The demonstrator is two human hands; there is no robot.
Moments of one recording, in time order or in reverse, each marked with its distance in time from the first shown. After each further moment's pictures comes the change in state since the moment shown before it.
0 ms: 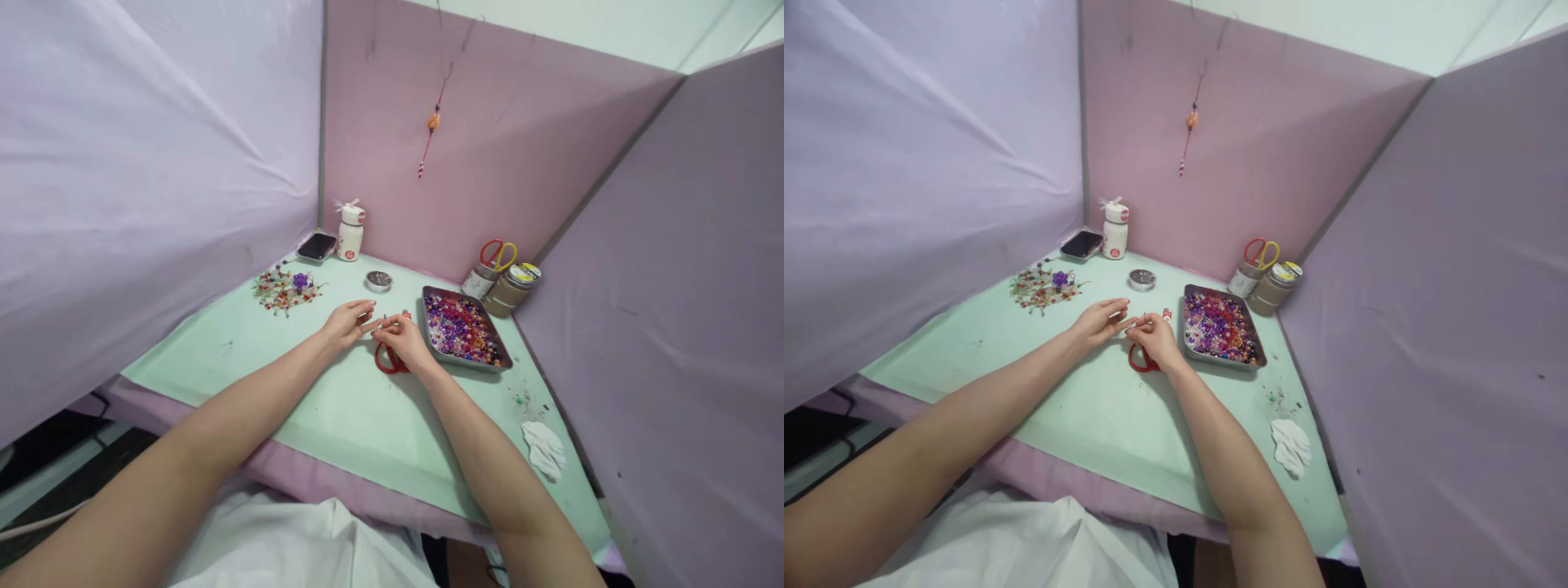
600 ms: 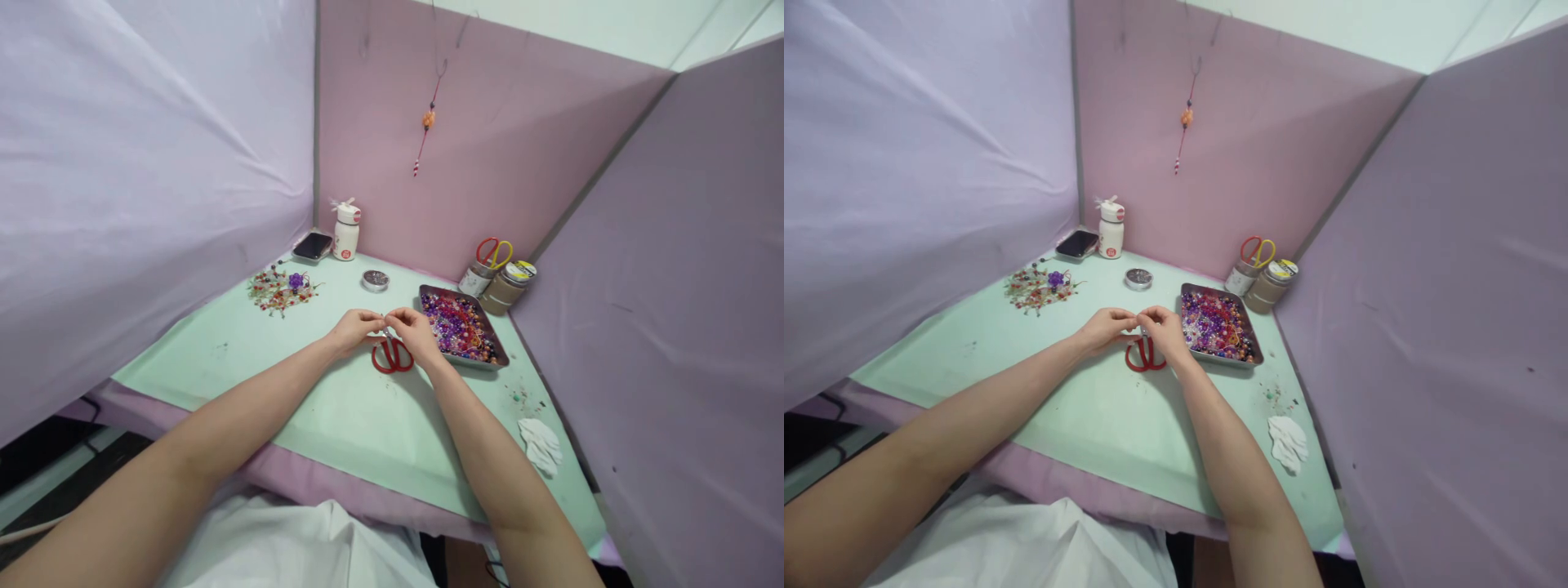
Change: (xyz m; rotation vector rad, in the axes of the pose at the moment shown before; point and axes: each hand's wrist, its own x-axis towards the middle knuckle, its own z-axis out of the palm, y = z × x) left_hand -0.009 -0.013 0.004 0.412 -0.239 -0.019; right_hand 0.004 -0.018 -0.018 -0.141 0.124 -0.185
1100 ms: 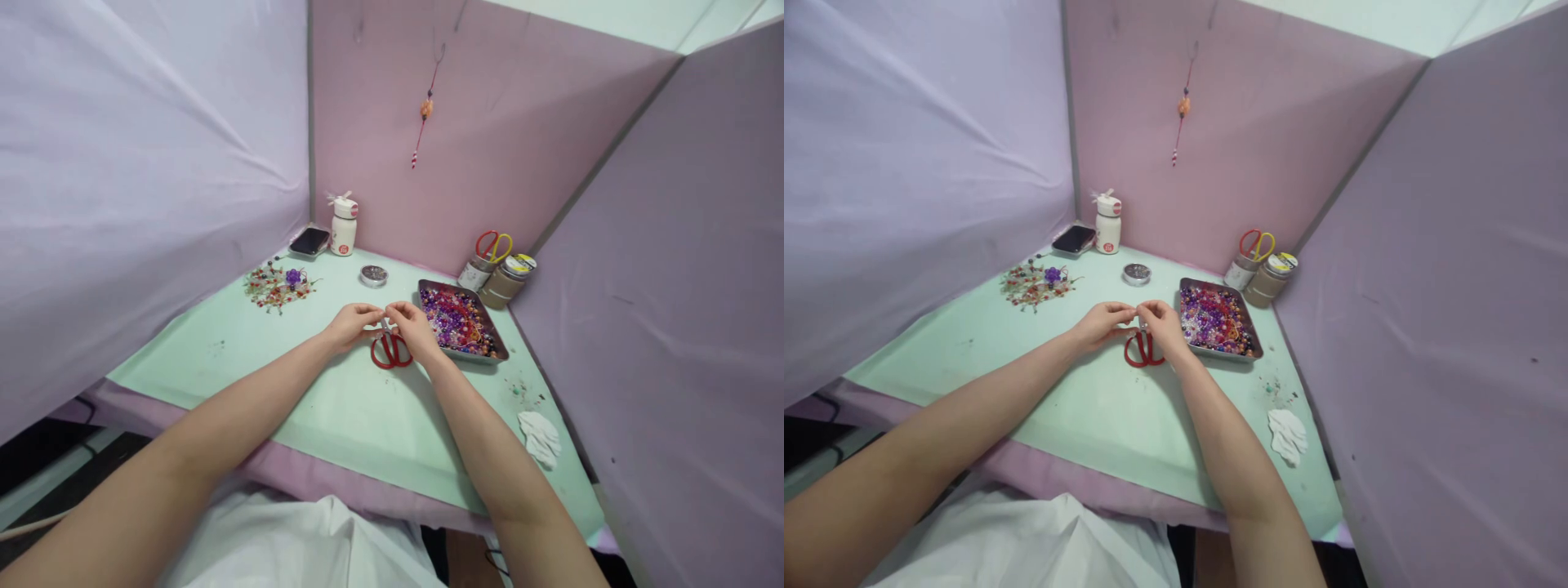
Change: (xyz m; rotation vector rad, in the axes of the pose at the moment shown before) left_hand -0.003 0.006 0.002 -0.085 0.026 -0.001; right_hand 0.000 0.005 0.003 0.165 -0.003 0.118
